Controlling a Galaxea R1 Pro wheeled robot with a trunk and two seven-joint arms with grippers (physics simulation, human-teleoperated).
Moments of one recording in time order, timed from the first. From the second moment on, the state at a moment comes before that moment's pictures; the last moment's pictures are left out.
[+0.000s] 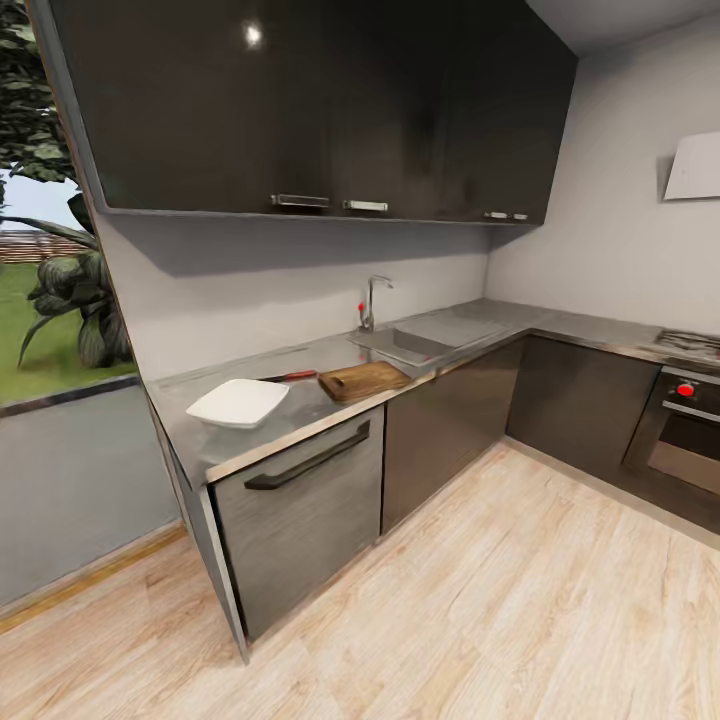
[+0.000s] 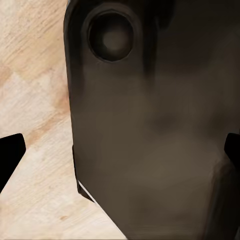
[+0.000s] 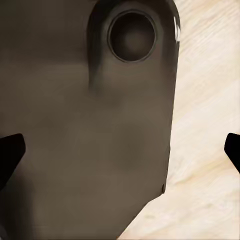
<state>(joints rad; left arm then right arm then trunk) 0.00 0.00 0.00 0.00 0.00 0.00 0.00 0.00 0.00 0.00 0.00 0.00 0.00 0.00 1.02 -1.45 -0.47</state>
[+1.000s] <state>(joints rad) 0.00 0.02 0.01 -0.14 0.01 -0.08 0.00 -0.01 0.01 0.00 -0.15 0.01 -0.11 -0.01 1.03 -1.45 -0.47</state>
